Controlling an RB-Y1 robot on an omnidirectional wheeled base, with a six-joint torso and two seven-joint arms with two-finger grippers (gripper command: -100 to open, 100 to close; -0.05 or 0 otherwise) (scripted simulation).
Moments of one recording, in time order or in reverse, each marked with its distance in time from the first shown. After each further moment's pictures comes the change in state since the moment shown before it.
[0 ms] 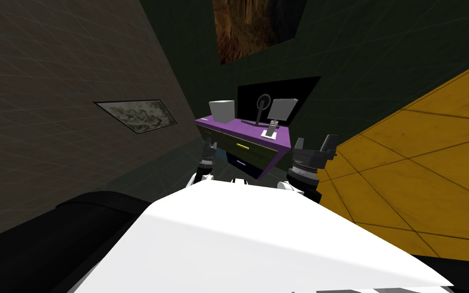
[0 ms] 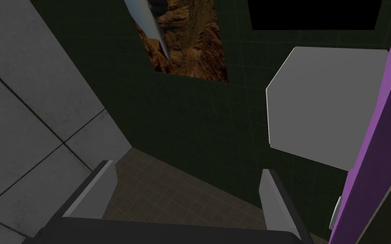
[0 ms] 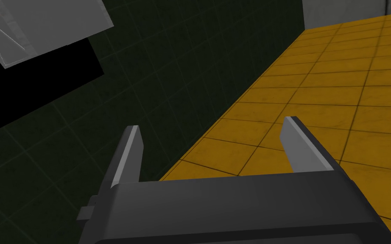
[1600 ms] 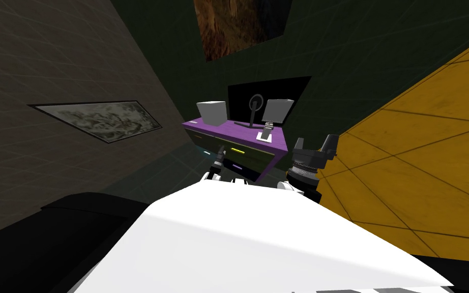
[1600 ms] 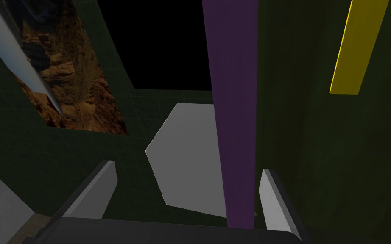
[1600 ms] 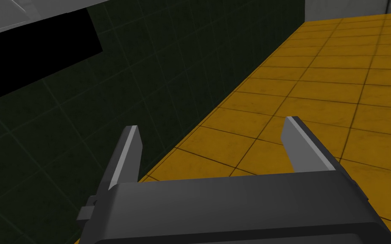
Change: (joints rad) left arm -0.154 -0.034 -0.071 0.380 -0.061 0.100 -0.047; right arm 0.000 0.000 0.000 0.000 0.000 0.000 0.000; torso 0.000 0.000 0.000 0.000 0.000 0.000
